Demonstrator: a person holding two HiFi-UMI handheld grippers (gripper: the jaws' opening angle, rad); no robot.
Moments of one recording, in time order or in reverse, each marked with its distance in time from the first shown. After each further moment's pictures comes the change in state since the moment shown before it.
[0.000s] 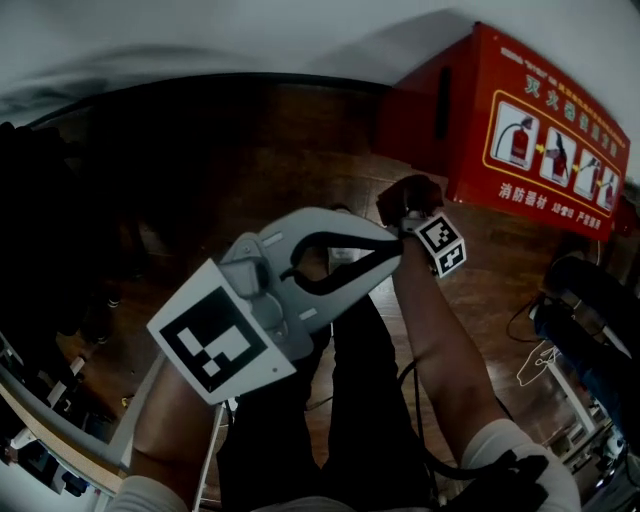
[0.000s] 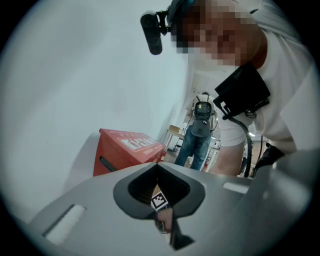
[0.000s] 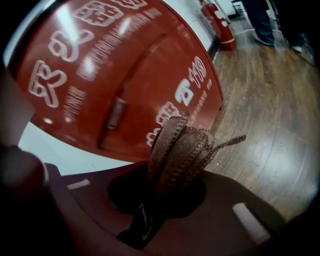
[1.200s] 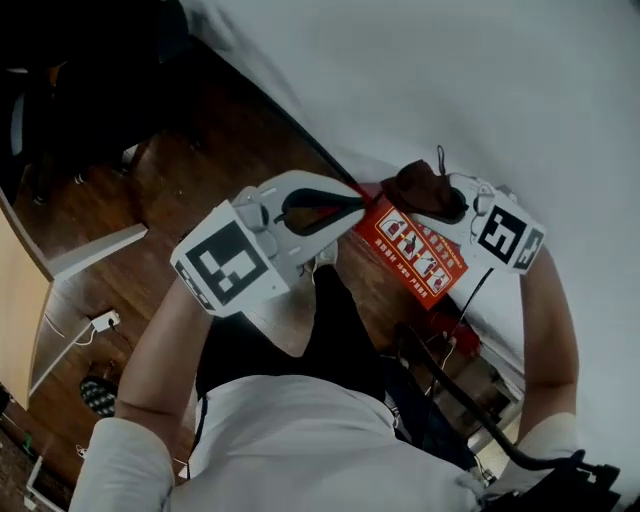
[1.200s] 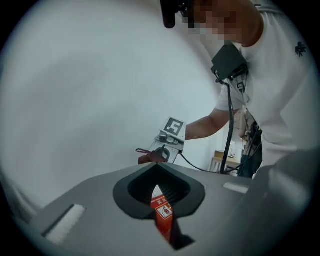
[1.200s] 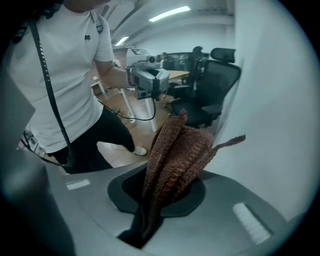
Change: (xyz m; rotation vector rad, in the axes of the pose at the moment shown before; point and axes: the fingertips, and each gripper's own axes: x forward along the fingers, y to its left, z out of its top) left arm -0.133 -0.053 0.251 0.078 -0.296 0.615; right arm -0.284 0.502 0.036 -2.539 1.294 1.033
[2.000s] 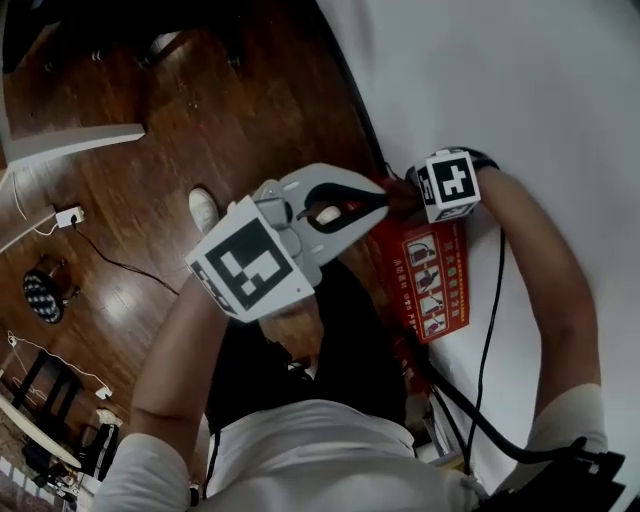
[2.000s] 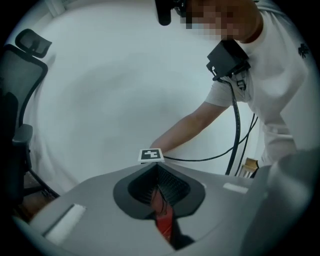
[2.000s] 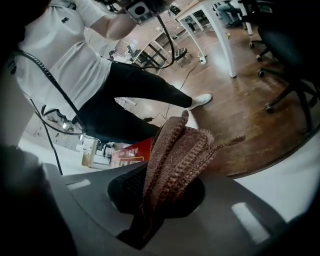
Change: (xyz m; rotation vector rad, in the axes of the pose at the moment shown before) left arm 0.016 0.035 -0.132 -0.213 -0.016 0.341; right arm 0.204 -0.001 -0.152 -0.441 0.580 0.878
